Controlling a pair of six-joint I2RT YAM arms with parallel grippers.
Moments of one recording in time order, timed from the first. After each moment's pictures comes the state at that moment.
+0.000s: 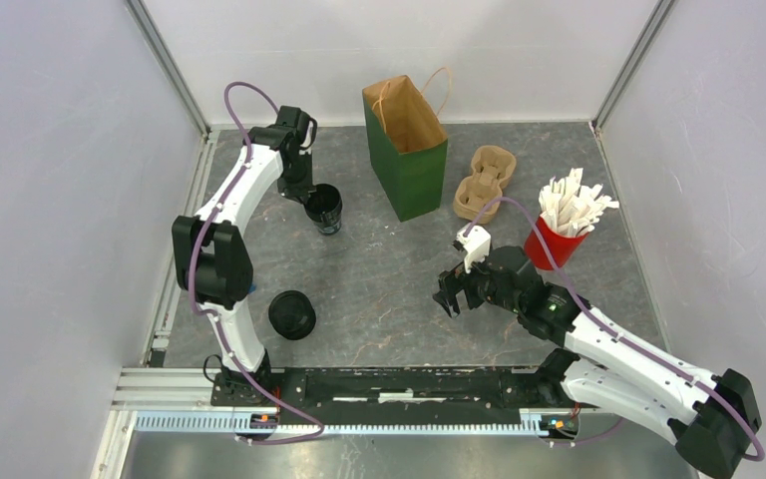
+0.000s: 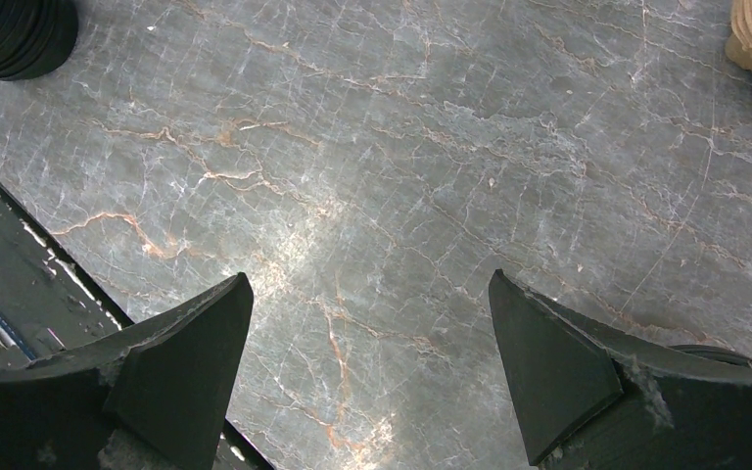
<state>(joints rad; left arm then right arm) -0.22 1.88 1.71 -1.01 -0.12 -0.24 0.78 0.84 0.54 -0.26 -0.02 0.14</state>
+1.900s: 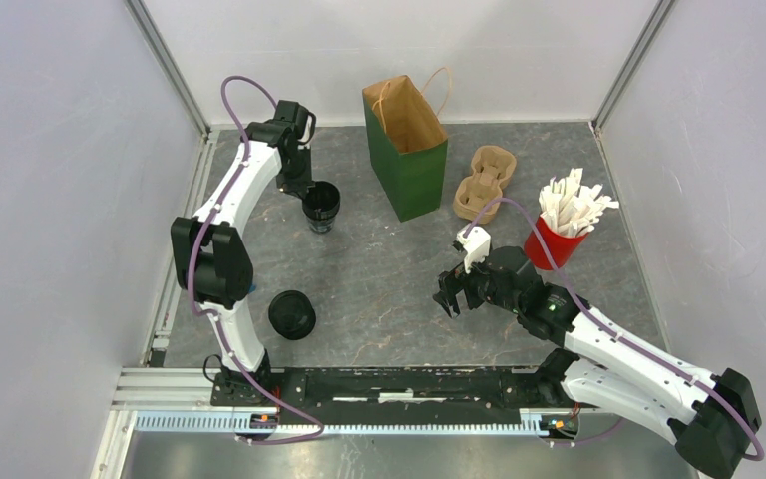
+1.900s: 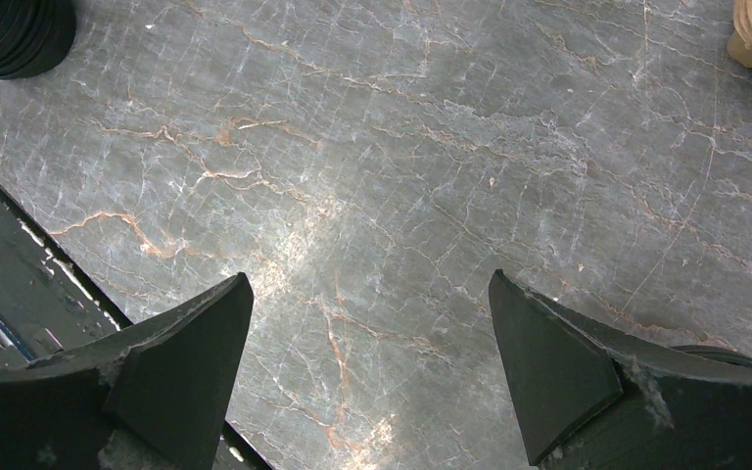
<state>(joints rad) -0.22 1.88 1.76 -1.03 -0.13 -0.24 0.78 0.84 0.53 -0.26 -0.02 0.14</state>
